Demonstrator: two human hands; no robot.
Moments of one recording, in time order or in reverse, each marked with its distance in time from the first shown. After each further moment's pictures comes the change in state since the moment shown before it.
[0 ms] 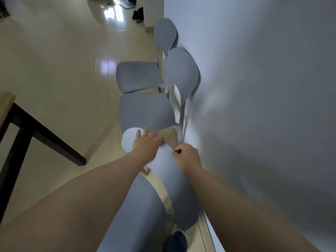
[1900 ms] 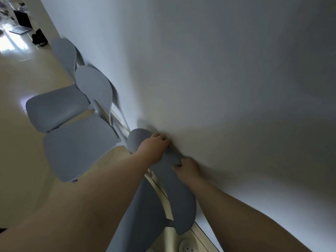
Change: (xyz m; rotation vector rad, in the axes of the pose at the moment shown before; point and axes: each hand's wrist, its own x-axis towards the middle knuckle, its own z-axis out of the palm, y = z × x) left_hand 0.086 0.191 -0.047 0.100 0.032 0.603; right_hand -0.026 0.156 -0.063 0.307 0.203 0.414
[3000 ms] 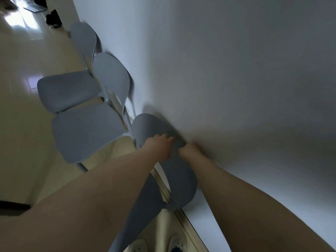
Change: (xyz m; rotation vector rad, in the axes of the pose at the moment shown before) left_hand -0.042 -0.003 -0.006 -0.107 -0.090 -0.159; right_hand 0.000 -0.058 -0.013 -0.099 -0.010 0.160
